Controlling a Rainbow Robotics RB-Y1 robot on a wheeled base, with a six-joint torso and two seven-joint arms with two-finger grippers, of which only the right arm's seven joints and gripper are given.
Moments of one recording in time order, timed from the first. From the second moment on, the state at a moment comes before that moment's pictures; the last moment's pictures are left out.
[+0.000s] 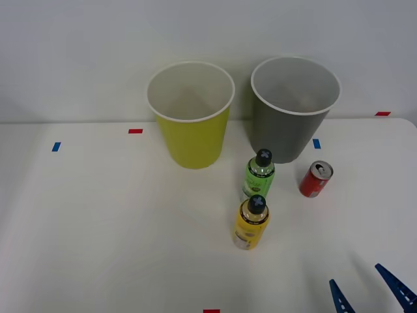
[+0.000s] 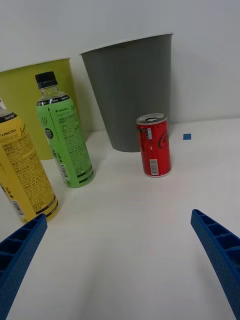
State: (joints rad) arm 0.84 -0.29 -0.03 -1.75 0.43 -0.87 0.80
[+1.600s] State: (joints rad) arm 0.87 -0.26 -0.10 -1.75 0.56 -0.89 0.76
